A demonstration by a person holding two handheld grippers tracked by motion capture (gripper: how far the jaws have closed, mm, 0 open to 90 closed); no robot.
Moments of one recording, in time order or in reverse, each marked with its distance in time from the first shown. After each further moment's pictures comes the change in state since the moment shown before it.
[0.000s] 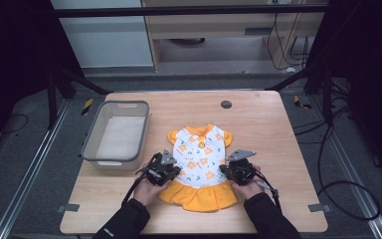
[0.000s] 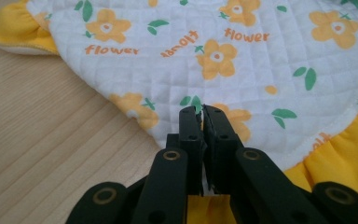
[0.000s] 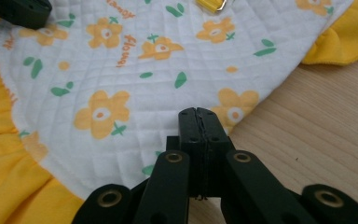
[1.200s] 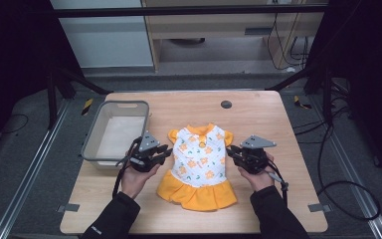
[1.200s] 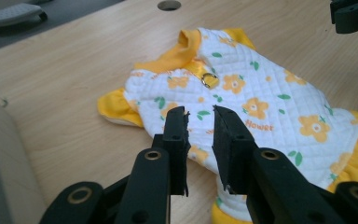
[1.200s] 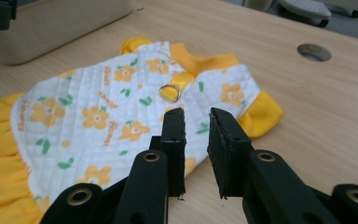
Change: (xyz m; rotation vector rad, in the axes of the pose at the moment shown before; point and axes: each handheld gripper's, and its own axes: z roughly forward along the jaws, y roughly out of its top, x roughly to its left) left arm 0.023 0.029 -0.062 -0.226 0.076 -0.049; right arm -0.016 0.030 -0.050 -0.213 -0.074 0.036
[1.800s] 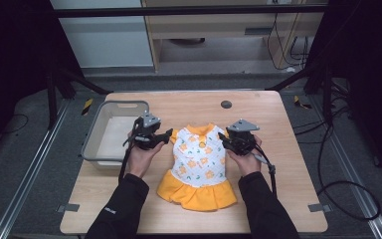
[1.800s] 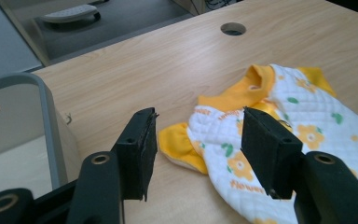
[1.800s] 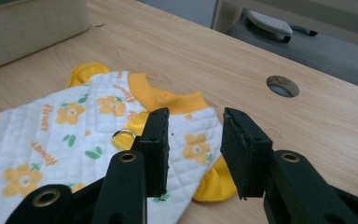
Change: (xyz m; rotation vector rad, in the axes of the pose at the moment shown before) left arm 0.039 0.035 0.023 -0.024 0.168 -0.097; right arm -0.012 0.035 0.049 -0.023 -0.126 -0.045
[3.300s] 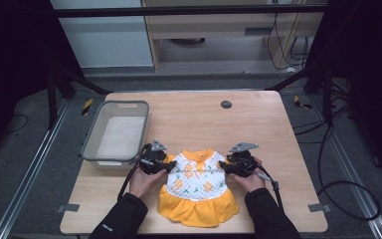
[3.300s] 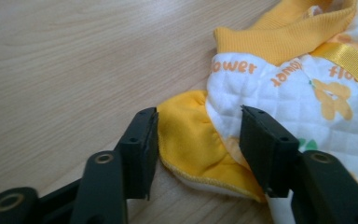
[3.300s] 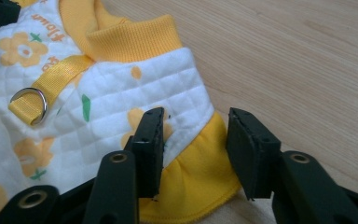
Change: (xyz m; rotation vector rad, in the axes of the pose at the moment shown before) left arm -0.018 -0.081 0.035 0.249 -0.169 0.005; right arm 0.011 -0.071 0.006 0.222 0.174 0.068
